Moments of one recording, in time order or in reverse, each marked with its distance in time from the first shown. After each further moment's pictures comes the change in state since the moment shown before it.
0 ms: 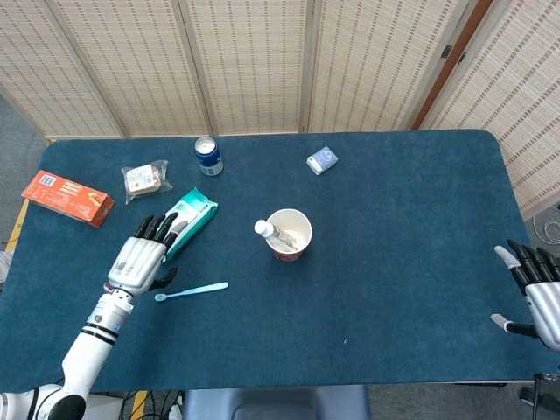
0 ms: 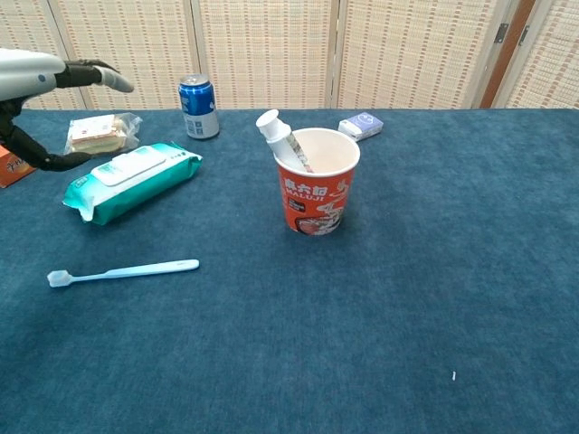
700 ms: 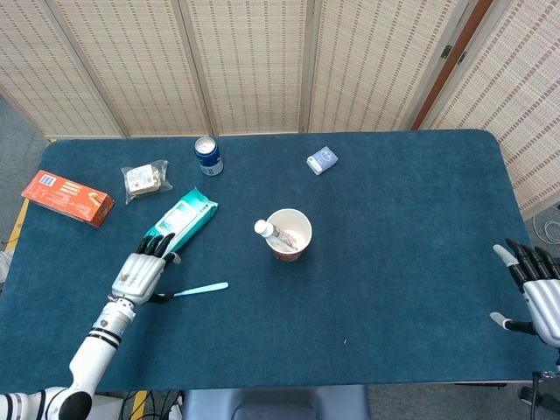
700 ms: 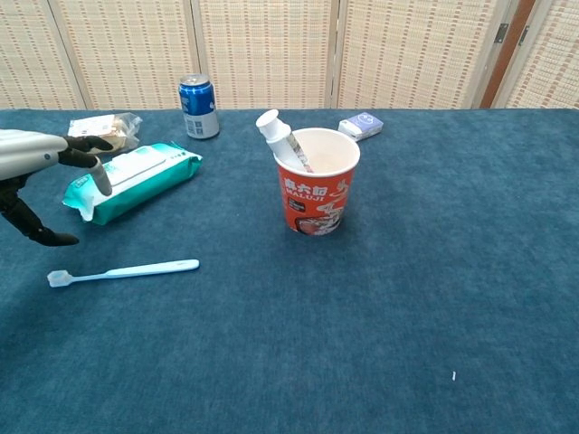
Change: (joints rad) left arm 0.030 -0.107 0.031 0.154 -0.052 -0.102 -0.025; right arm 0.016 -0.007 0.003 0.008 0.024 -0.038 -0.002
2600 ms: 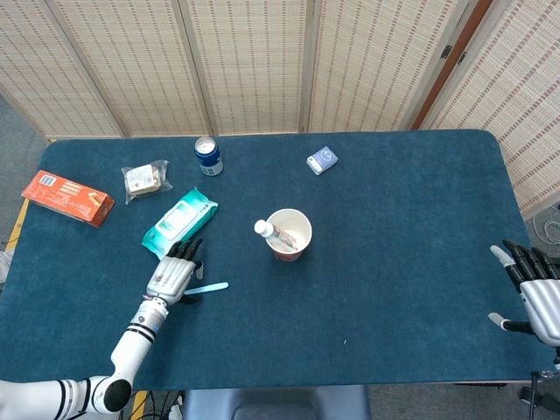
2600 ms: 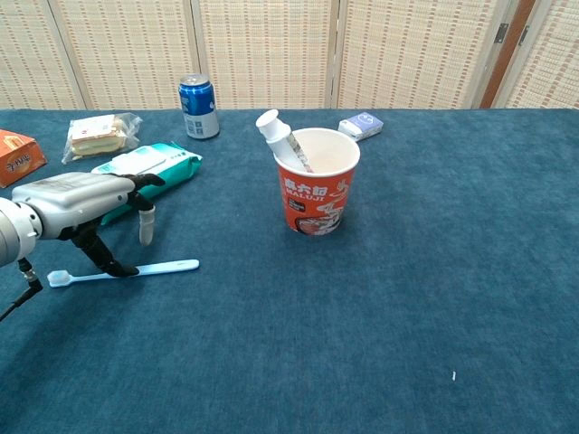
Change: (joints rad) left arm -0.044 -0.249 -0.025 0.221 -0.047 -0.045 0.027; right arm 0.010 -0.004 -0.005 0.005 0.006 -0.019 -0.005
